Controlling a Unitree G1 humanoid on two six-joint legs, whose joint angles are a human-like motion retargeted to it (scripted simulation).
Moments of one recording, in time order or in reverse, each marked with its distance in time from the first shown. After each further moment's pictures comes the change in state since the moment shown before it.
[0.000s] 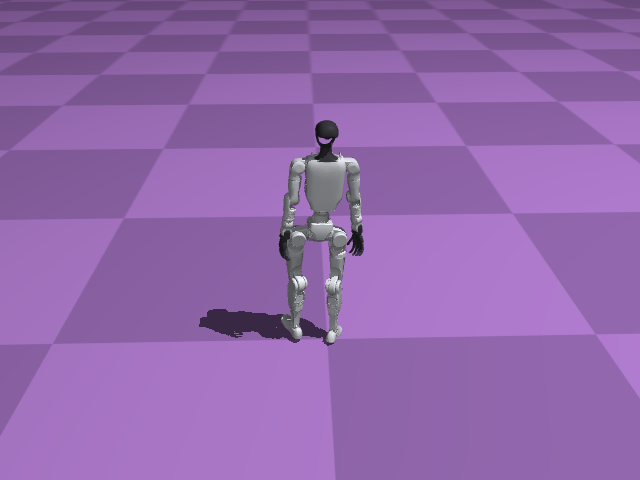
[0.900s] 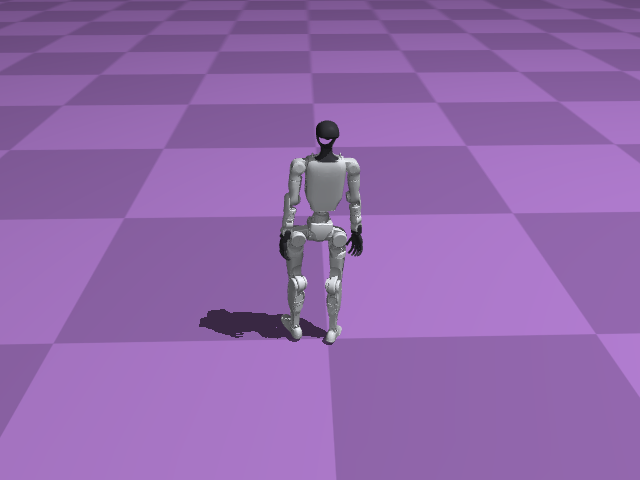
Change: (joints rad) left arm 0.004 -0.006 0.001 0.007 -0.002 0.002 0.000; right arm 0.004 0.005 -0.002 0.007 -0.010 0.004 0.017; waist -0.001 0.006 -0.015; left_leg -0.008 -0.002 -0.008 0.003 0.001 0.002; right_leg -0.003 0.000 -0.002 0.001 0.000 -0.002
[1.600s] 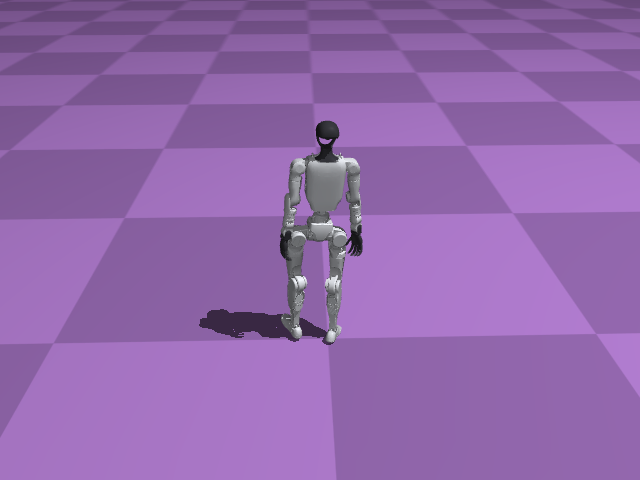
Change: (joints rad) left arm 0.002 -0.005 -0.002 0.002 -0.002 -0.001 0.000; right arm 0.002 0.003 0.004 -0.002 -0.007 -0.002 0.001; waist 0.001 -0.002 0.004; left_leg -0.002 0.001 -0.004 0.004 0.002 0.001; right_leg 0.003 0.001 -0.002 0.001 0.000 -0.002
